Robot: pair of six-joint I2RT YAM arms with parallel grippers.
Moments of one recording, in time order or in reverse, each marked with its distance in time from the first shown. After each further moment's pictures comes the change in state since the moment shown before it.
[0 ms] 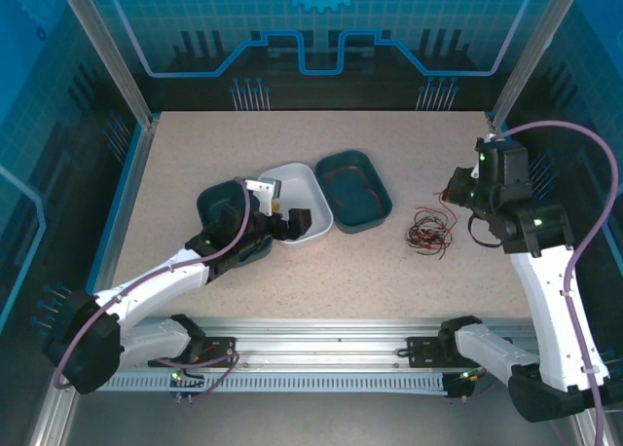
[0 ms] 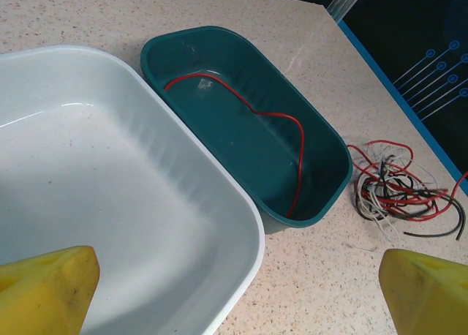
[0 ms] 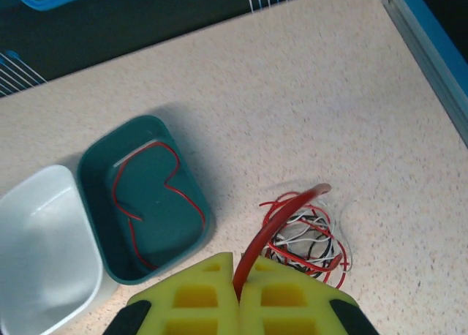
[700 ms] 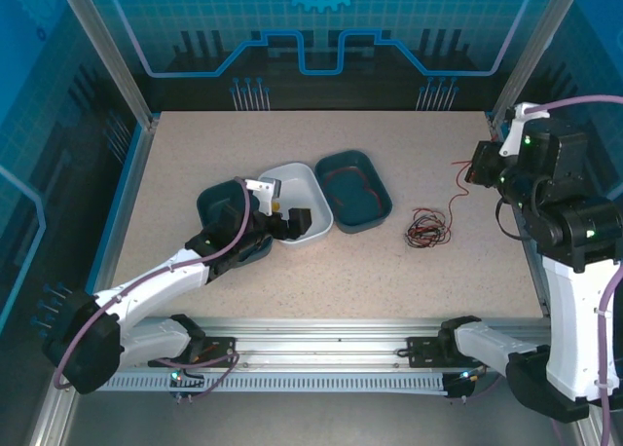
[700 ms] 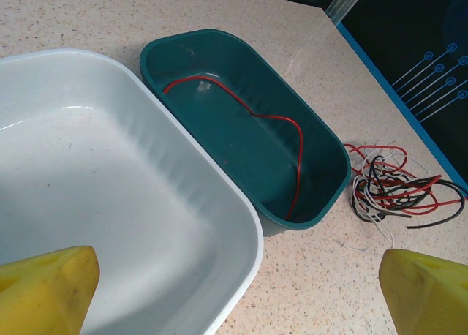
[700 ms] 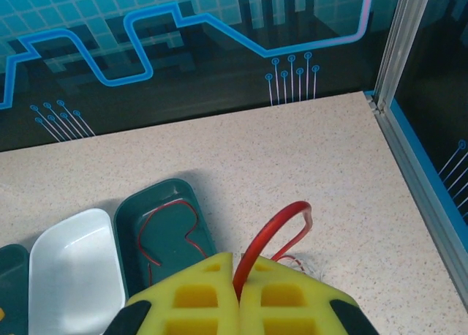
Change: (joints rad) left arm 0.000 0.000 0.000 0.005 0.000 0.000; right arm 0.001 0.084 0.407 -0.129 0.012 -0.148
